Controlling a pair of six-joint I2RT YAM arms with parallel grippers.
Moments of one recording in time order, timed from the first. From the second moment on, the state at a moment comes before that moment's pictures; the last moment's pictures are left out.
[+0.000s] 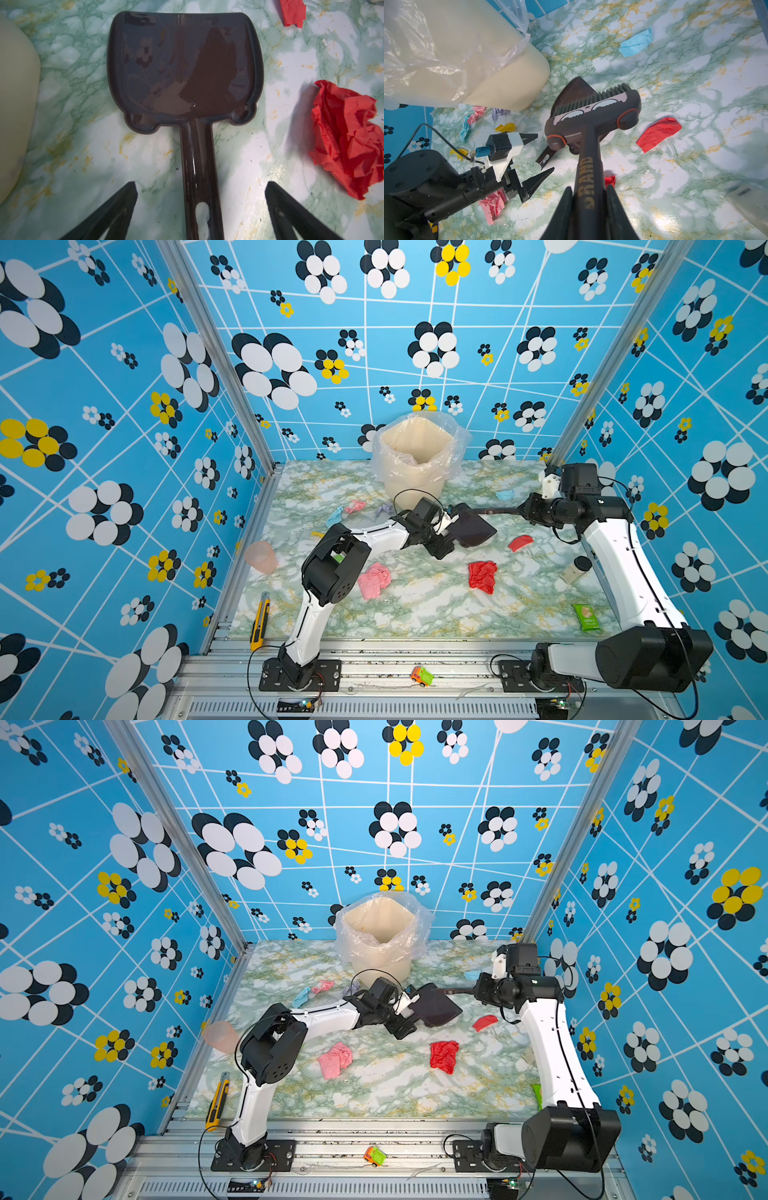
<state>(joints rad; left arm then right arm) -0.73 2.14 1.49 -0.20 0.26 0.14 -0.06 1.34 1.37 -0.94 -0.24 0.24</state>
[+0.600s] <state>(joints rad) -0.74 2.23 1.63 -0.38 0.21 0.15 -0.12 1.31 1.32 -0.88 -0.28 0.26</state>
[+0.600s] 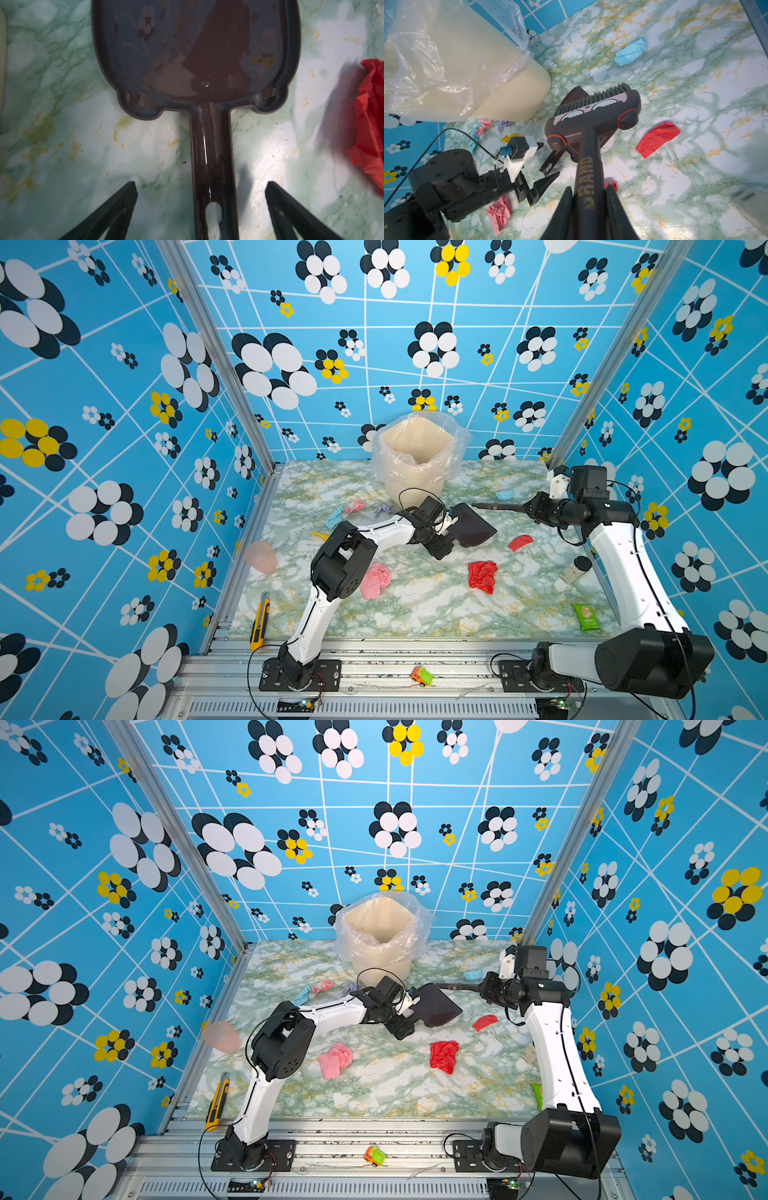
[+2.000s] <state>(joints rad) -0.78 2.30 1.76 -0.50 0.12 0.20 -0.17 1.29 1.30 -0.86 -0.34 0.25</state>
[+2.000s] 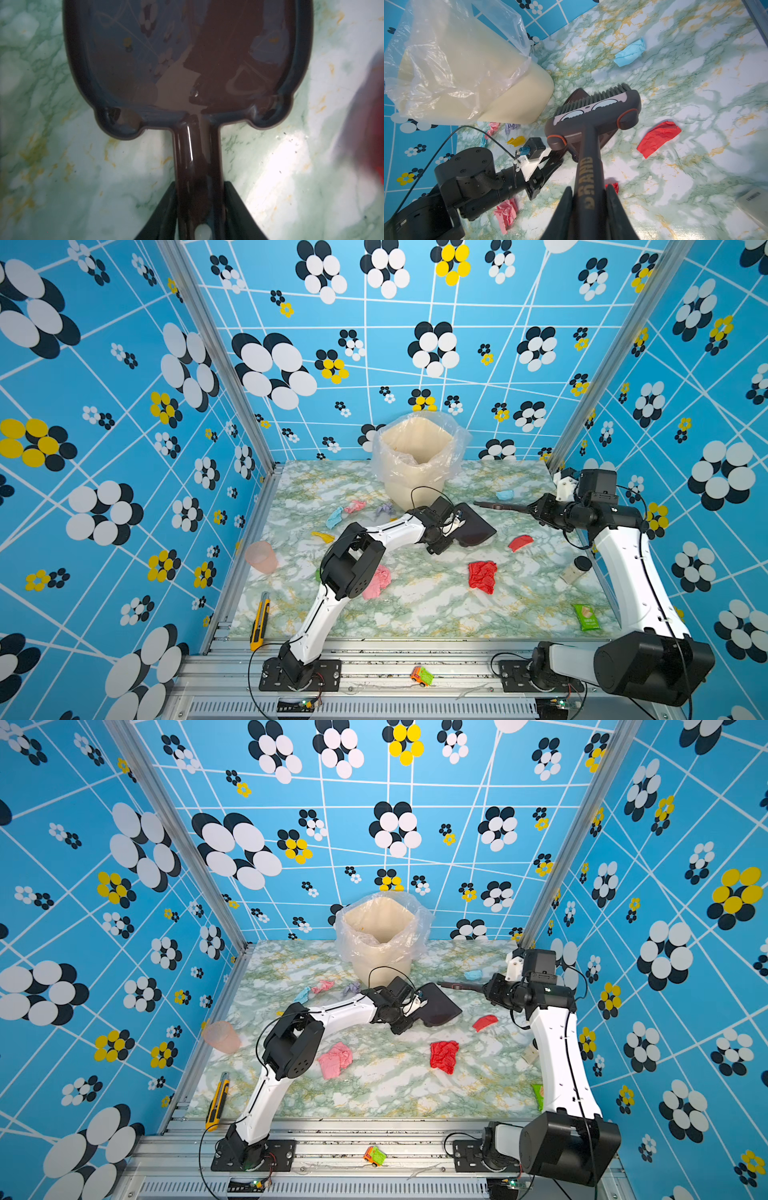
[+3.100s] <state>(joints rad) -0.77 2.27 1.67 -0.39 0.17 0.16 -0.17 1.29 1.29 -0.87 -0.35 0.25</state>
